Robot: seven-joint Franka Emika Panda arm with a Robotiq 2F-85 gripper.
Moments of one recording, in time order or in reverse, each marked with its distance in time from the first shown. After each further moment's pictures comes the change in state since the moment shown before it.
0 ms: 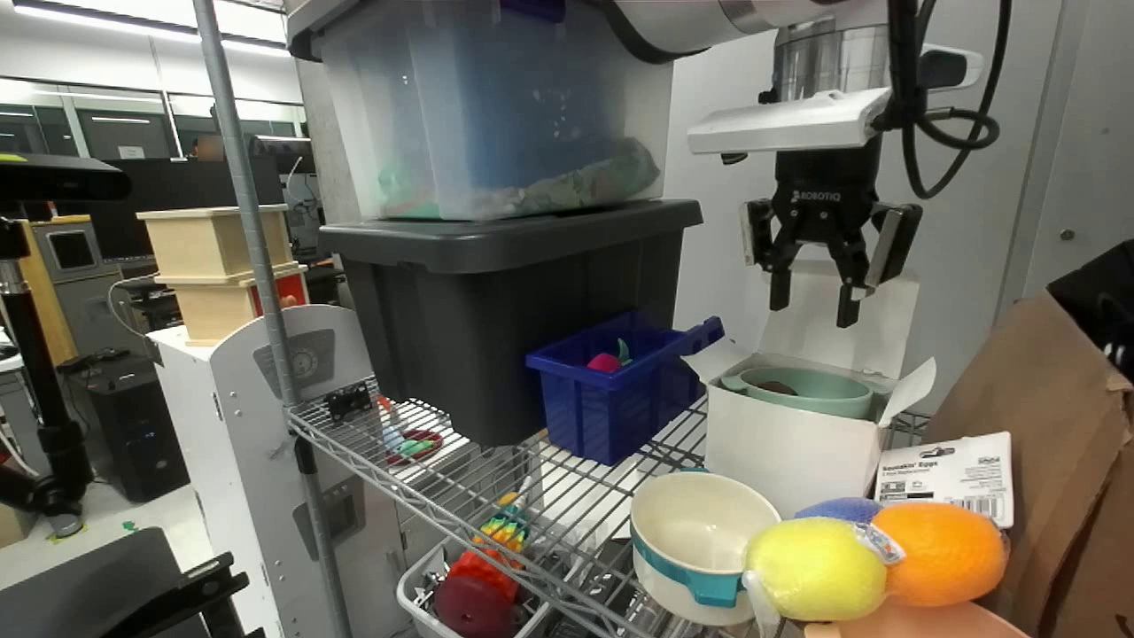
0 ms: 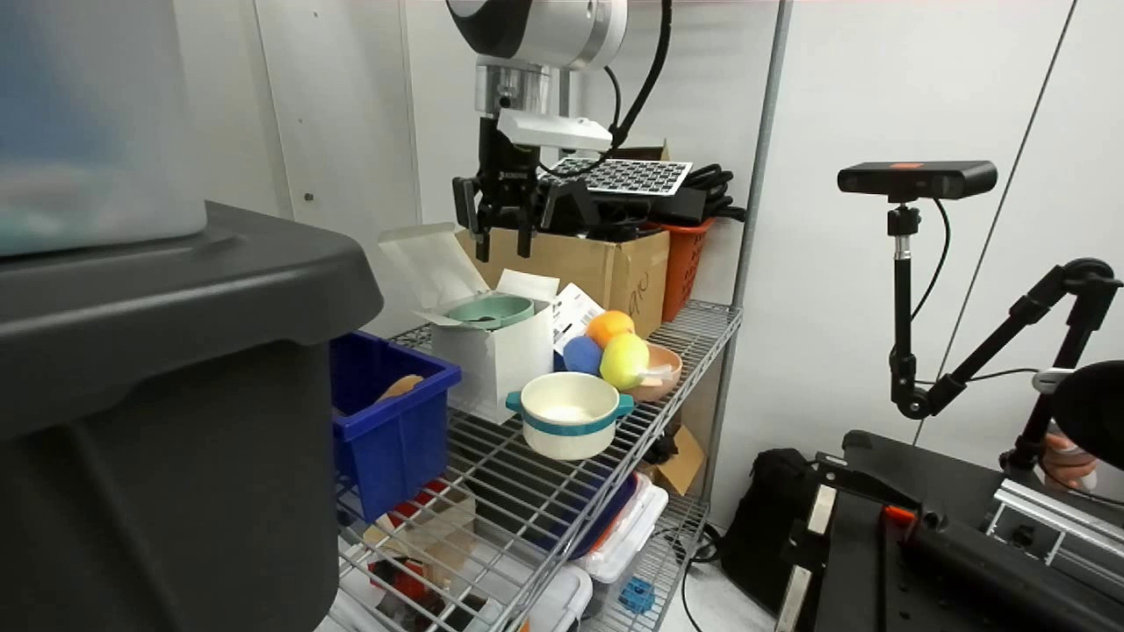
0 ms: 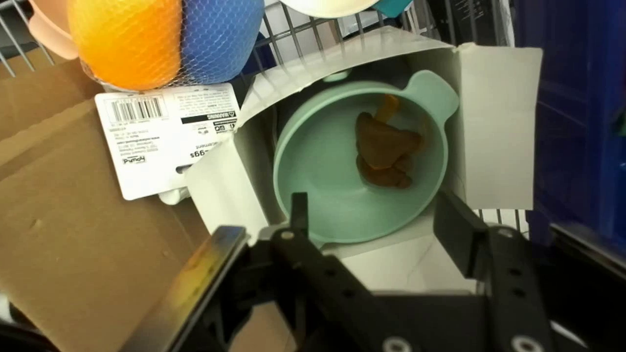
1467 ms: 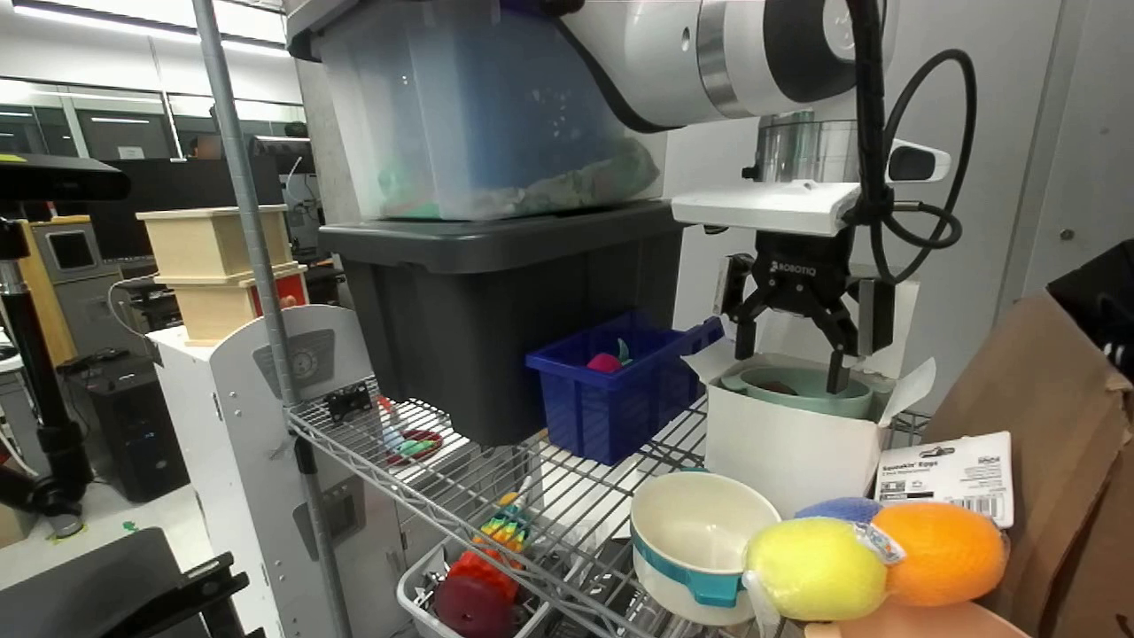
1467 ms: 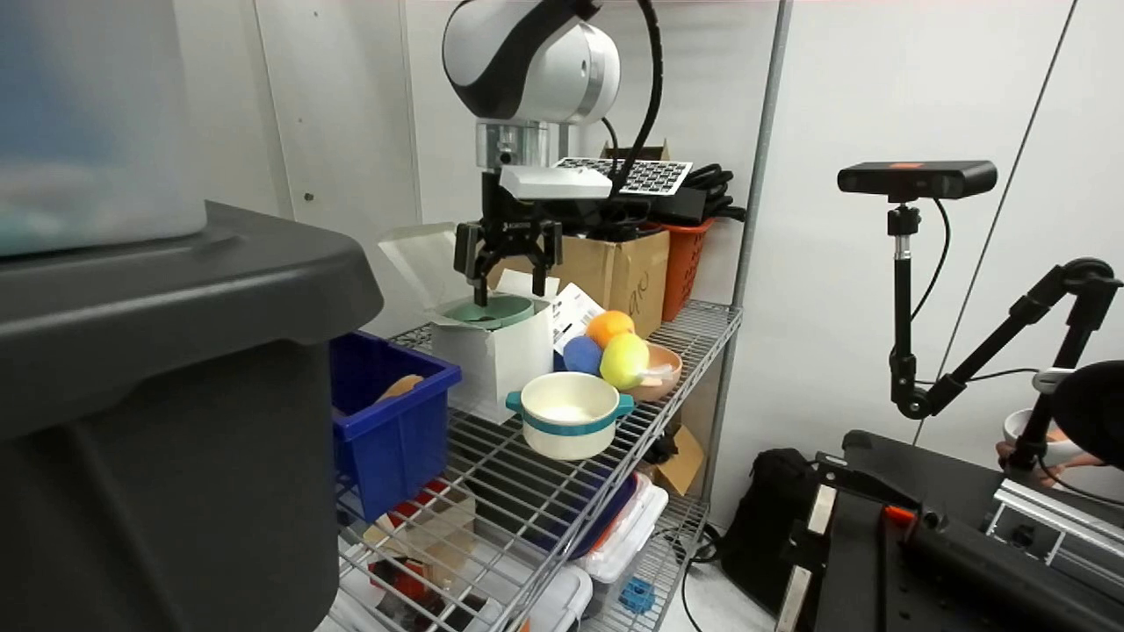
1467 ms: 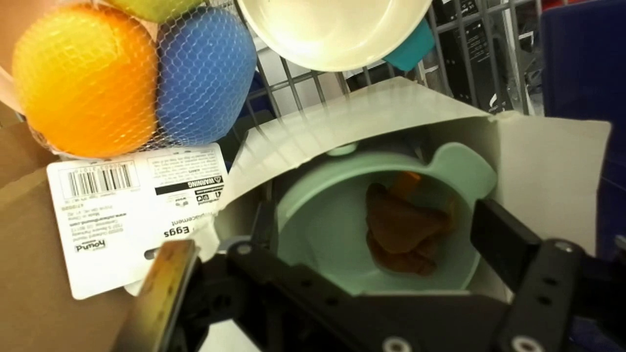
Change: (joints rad) arm 0.007 0.069 -0.001 -0.014 0.001 0.000 0.000
